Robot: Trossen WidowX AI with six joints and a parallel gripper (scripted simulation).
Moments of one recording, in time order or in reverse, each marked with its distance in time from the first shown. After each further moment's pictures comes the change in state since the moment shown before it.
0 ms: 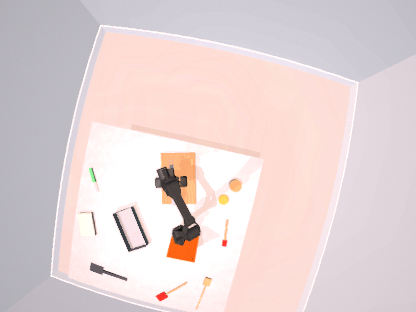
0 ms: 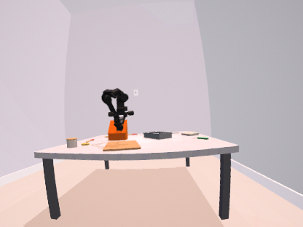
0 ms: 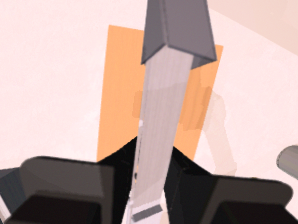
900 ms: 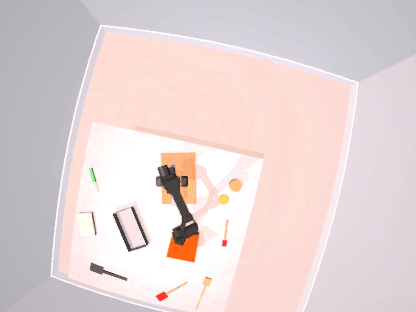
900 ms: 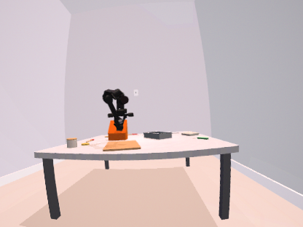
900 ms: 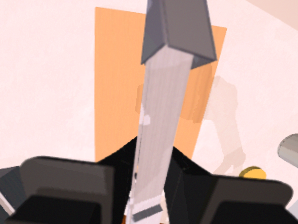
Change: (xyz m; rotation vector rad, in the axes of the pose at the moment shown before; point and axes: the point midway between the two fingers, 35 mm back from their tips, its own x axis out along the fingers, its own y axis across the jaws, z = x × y) arm 0.010 -0.004 -0.003 0.036 0.084 -0.026
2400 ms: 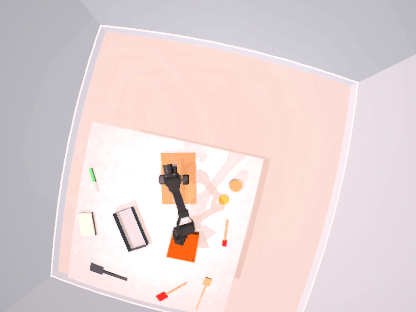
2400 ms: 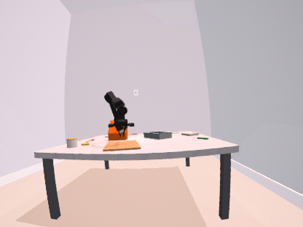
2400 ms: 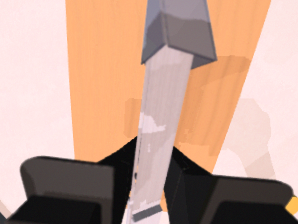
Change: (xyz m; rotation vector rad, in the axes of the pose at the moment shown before) arm 0.073 0.002 0.002 -0.002 -0.003 -0.003
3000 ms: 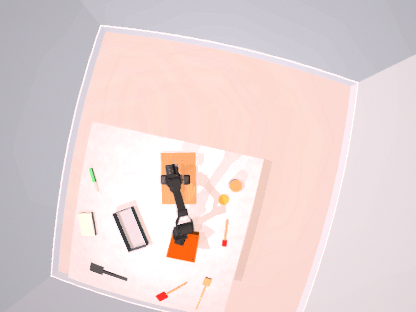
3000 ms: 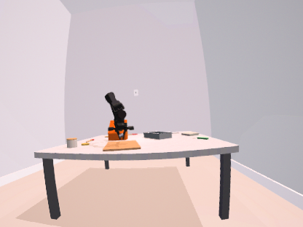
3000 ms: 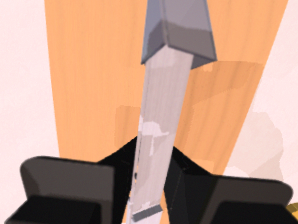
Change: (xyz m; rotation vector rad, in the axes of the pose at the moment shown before) arm 0.024 -0.004 -0.003 -0.003 -0.002 -0.002
